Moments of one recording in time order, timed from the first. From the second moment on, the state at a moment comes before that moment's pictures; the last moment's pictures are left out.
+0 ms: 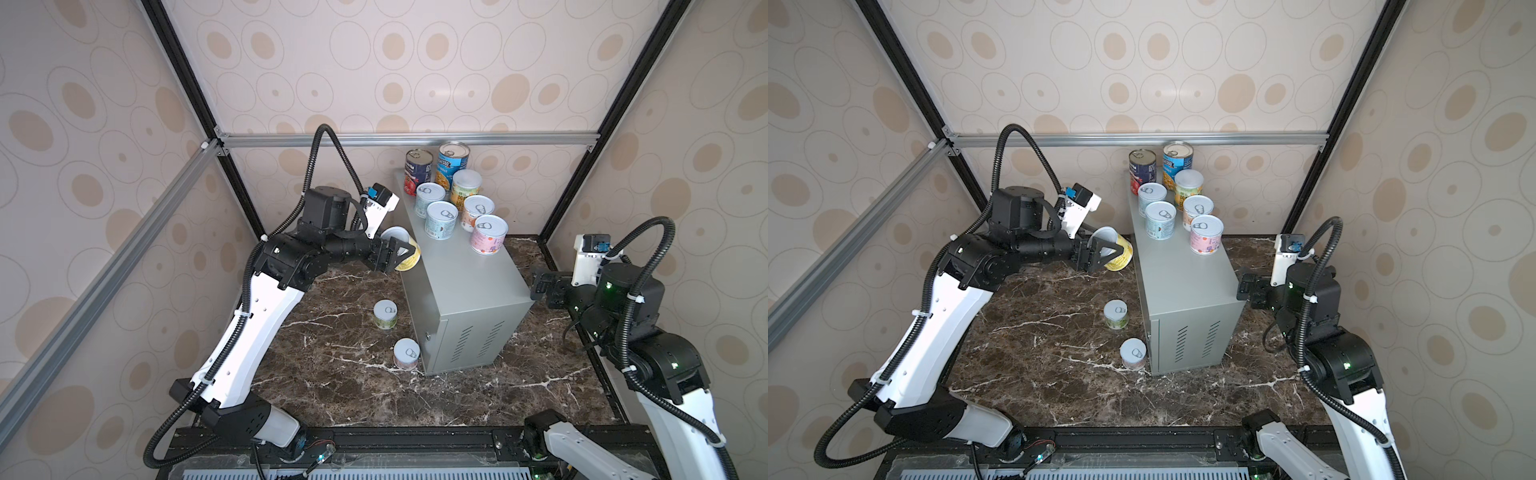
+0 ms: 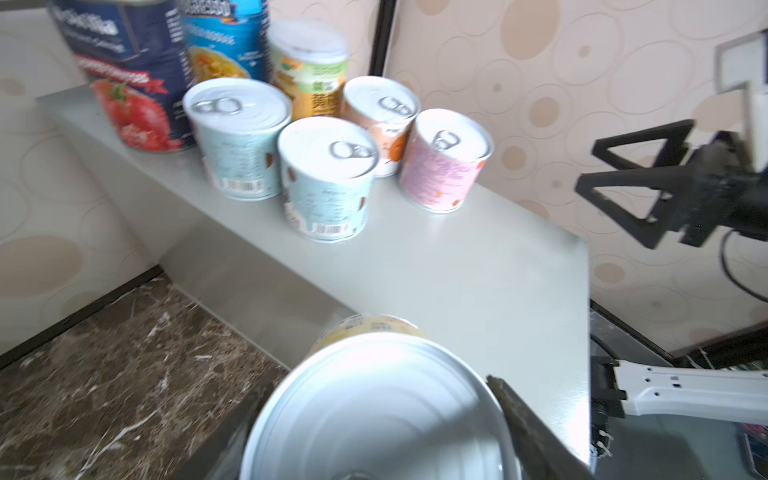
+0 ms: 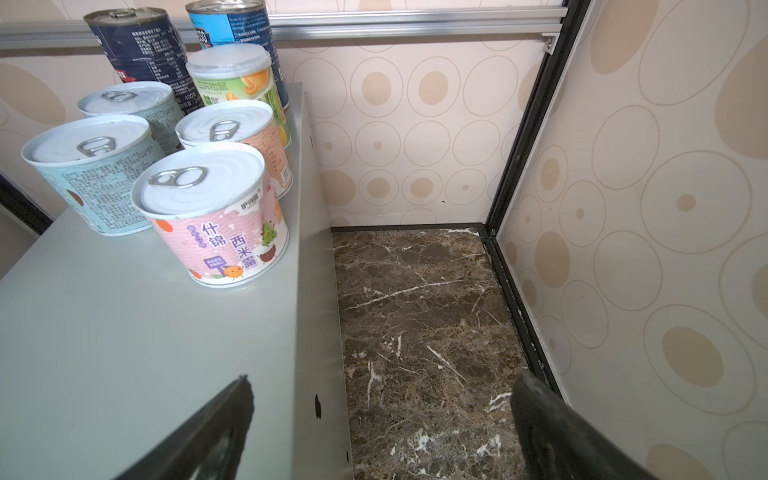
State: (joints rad) left arm -0.57 1.50 2.00 -0.96 0.43 -0.01; right arm 0.30 0.85 1.41 -0.90 0.31 0.13
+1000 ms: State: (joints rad) left arm -0.81 1.83 2.33 -1.01 0.29 -0.01; right arm 0.30 0.84 1.41 -0.90 0.27 0.12
